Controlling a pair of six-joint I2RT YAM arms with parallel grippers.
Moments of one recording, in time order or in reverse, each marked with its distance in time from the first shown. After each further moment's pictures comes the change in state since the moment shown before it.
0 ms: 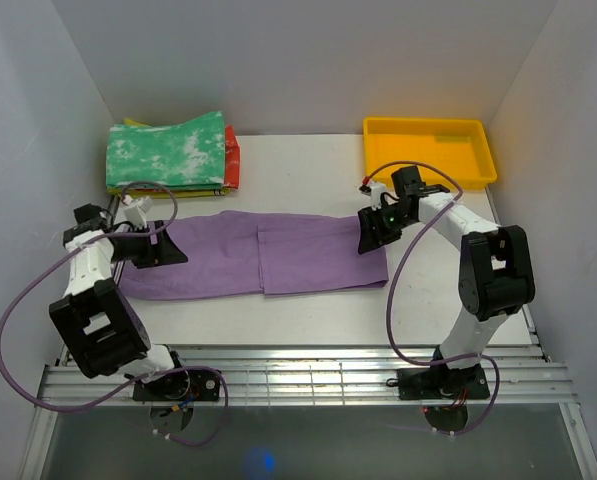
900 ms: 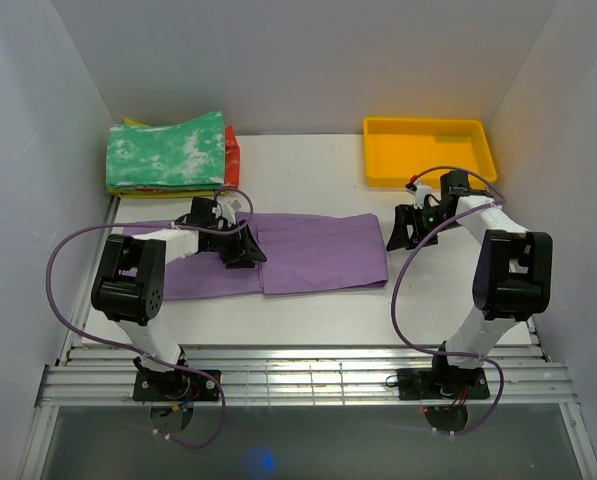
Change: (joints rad) left arm -0.701 0.320 -0.124 0.715 -0.173 -0.890; right arm -0.301 -0.026 -0.051 -0.042 -0.079 -0.022
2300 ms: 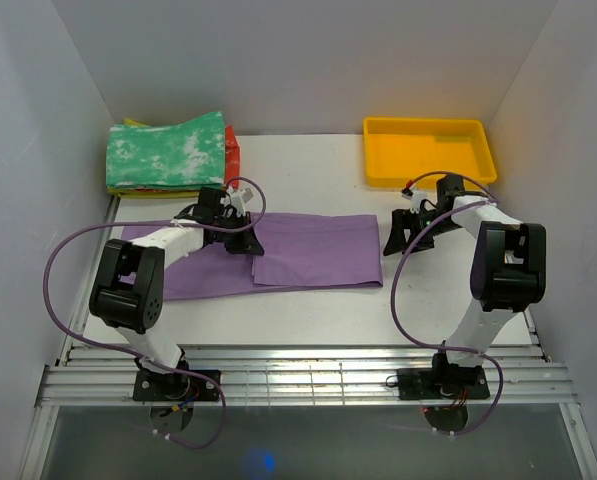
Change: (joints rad) left arm -0.066 -0.052 0.078 -0.039 -0.089 0.151; right arm 0.000 0.070 0.001 -0.002 -0.043 -0.041
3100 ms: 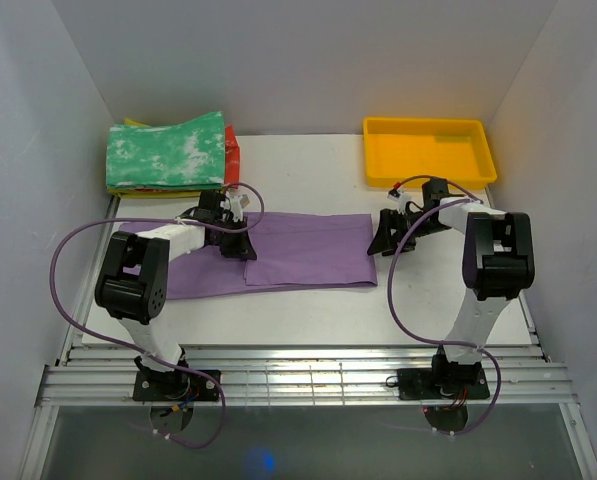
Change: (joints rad) left arm 0.021 0.069 -0.002 -0.010 -0.109 0.053; right arm 0.056 0.095 -0.002 0.092 -0.148 0.067
